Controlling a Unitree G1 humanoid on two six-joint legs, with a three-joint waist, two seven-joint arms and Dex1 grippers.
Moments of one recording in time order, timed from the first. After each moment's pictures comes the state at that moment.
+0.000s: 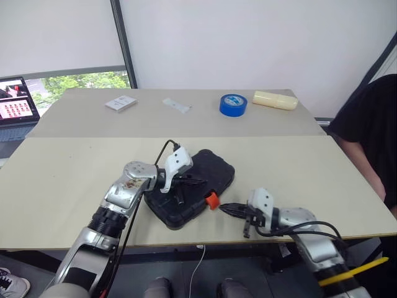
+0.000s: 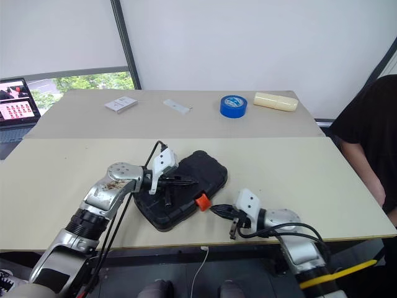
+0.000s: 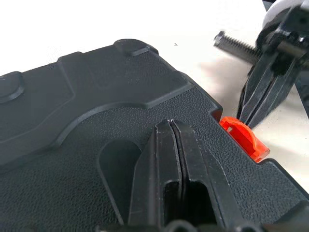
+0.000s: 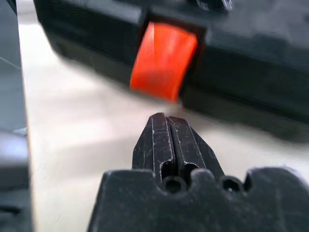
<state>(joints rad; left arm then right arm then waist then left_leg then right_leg) -0.63 0.45 -0.27 0.16 -0.20 0.42 -1.07 -0.12 -0.55 0.16 -0.07 0.22 0.06 0.96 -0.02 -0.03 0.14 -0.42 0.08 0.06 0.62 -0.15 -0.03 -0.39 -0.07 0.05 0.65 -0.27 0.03</state>
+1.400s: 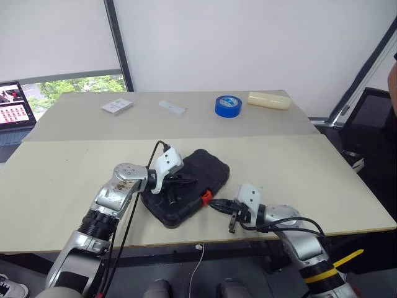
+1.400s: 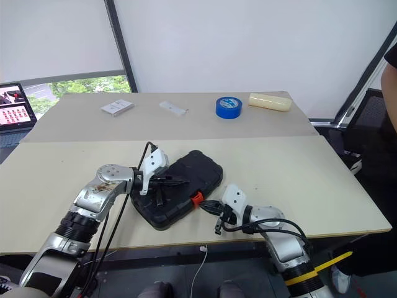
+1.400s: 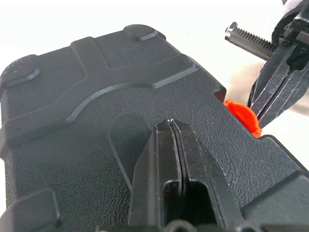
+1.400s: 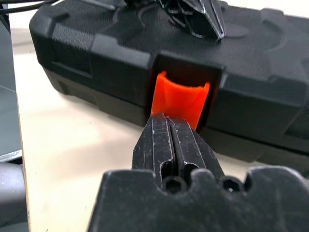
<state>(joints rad) -0.60 0.50 -0.24 0.16 -0.20 0.41 -1.06 -0.24 -0.39 0.23 -0.05 0.17 0.14 0.87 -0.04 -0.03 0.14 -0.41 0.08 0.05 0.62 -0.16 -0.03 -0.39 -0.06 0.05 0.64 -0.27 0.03</state>
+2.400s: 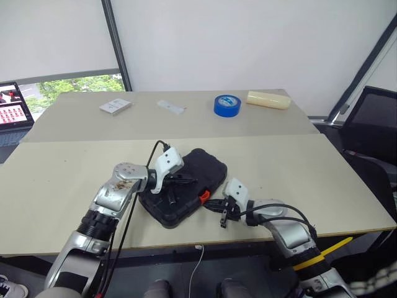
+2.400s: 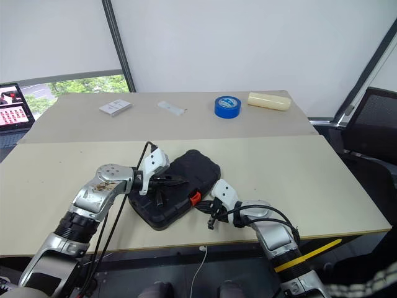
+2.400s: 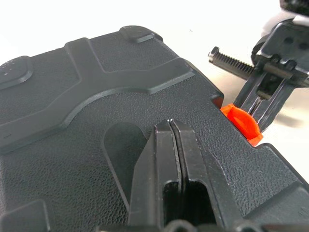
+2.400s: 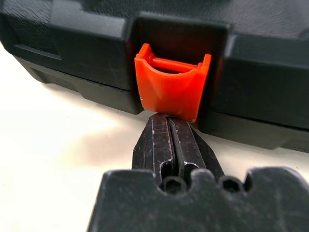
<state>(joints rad) -0.60 0.51 -0.24 0.12 -0.19 0.46 -1.06 -0.34 -0.34 0.28 0.03 0.14 0.32 0.87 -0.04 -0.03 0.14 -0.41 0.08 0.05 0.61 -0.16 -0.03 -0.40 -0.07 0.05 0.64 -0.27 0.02</state>
